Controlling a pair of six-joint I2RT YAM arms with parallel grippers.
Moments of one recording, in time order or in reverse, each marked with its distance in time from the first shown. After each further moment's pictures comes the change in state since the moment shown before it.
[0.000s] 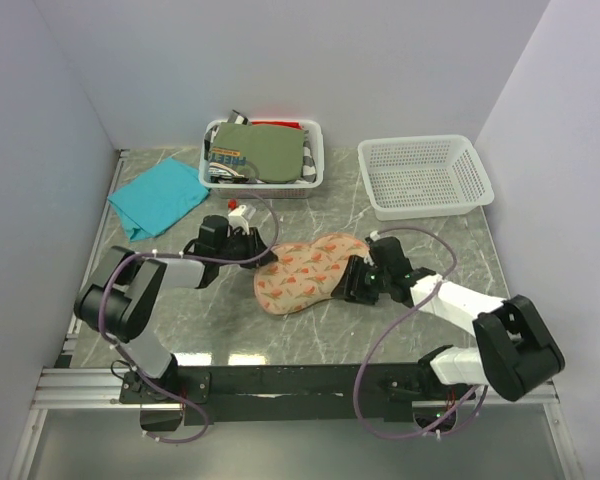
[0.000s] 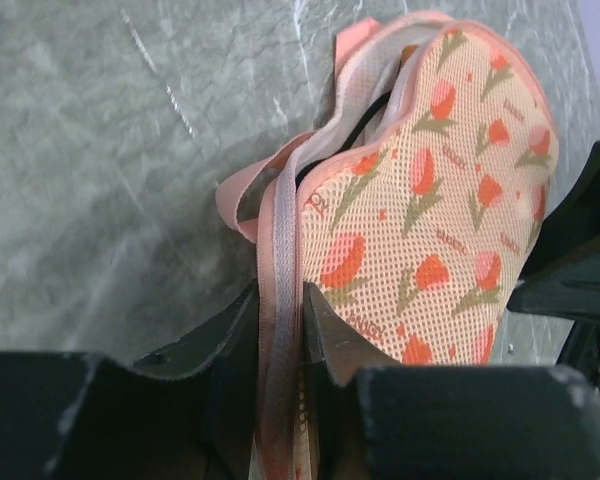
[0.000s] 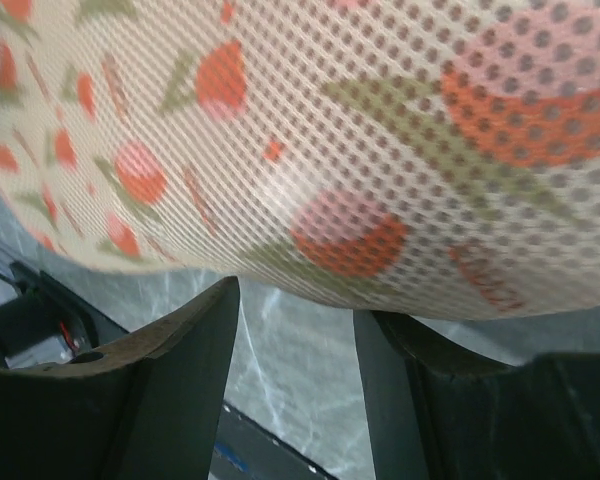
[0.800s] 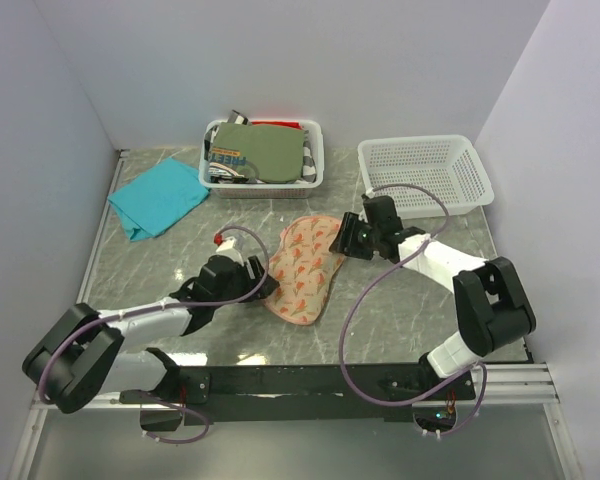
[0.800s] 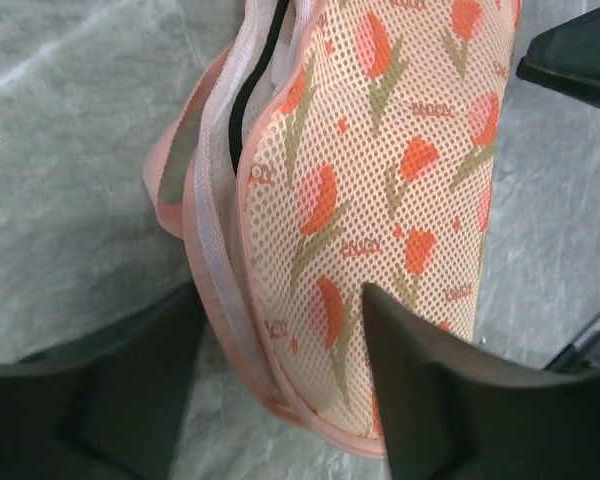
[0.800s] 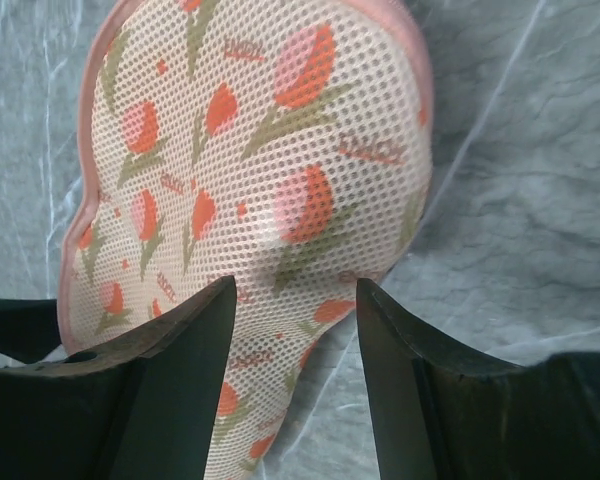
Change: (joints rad) left arm -0.260 -0.422 -0.299 -0.139 -0.486 -0.317; right arm -0.074 0.274 0.376 -0.026 0.124 -0.129
